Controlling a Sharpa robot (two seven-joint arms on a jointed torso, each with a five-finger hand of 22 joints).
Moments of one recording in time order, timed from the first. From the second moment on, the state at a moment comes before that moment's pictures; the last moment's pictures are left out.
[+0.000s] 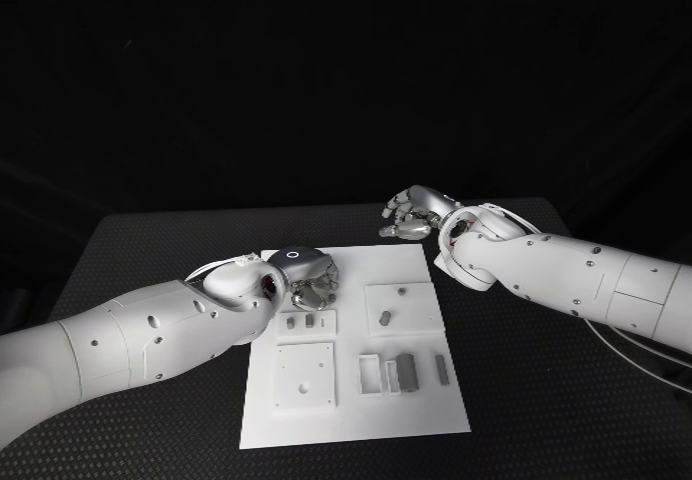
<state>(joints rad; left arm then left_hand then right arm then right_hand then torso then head) 1.25 -0.48 -0.22 1.21 -1.58 -0.26 0.03 1.18 -0.15 0.55 -0.28 0.06 0.90 0.14 0.23 0.53 1.11 0.10 0.09 0.21 1.08 -0.01 1.14 0.53 0.03 1.26 -0.11 0.18 1.28 1.20 -0.71 0.01 1.28 -1.25 -0.42 -0.17 1.04 -0.18 0.66 -0.19 0.05 0.80 0.20 0.22 0.61 0.89 0.09 0.75 0.72 1.05 -0.01 0.90 0.68 0.24 0.89 0.11 0.53 1.19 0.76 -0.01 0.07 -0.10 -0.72</state>
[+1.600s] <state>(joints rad) 1.22 -0.43 -0.21 1.14 -1.58 -0.27 0.01 1.18 -0.10 0.57 -0.26 0.06 0.92 0.15 0.25 0.52 1.14 0.10 0.08 0.21 1.09 -0.01 1.17 0.54 0.03 1.27 -0.11 0.20 1.31 1.20 -0.70 0.01 1.26 -1.11 -0.43 -0.14 1.05 -0.15 0.65 -0.22 0.05 0.78 0.20 0.22 0.61 0.89 0.16 0.45 0.32 0.81 0.16 0.46 0.51 0.14 0.55 0.18 0.29 1.16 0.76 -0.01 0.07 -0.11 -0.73</state>
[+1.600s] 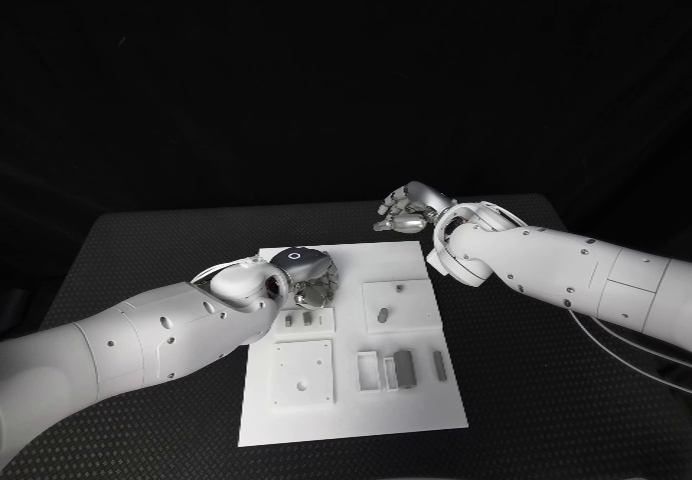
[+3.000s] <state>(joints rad) 1.21 -0.41 -0.21 1.11 -1.59 -0.26 0.02 1.19 -0.07 0.60 -0.27 0.06 0.97 0.14 0.27 0.51 1.22 0.09 0.08 0.22 1.13 -0.03 1.21 0.55 0.04 1.30 -0.12 0.24 1.31 1.20 -0.69 0.01 1.26 -1.11 -0.42 -0.14 1.05 -0.15 0.65 -0.22 0.05 0.78 0.20 0.22 0.61 0.90 0.16 0.45 0.31 0.81 0.16 0.45 0.51 0.14 0.55 0.18 0.28 1.17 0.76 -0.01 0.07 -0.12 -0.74</state>
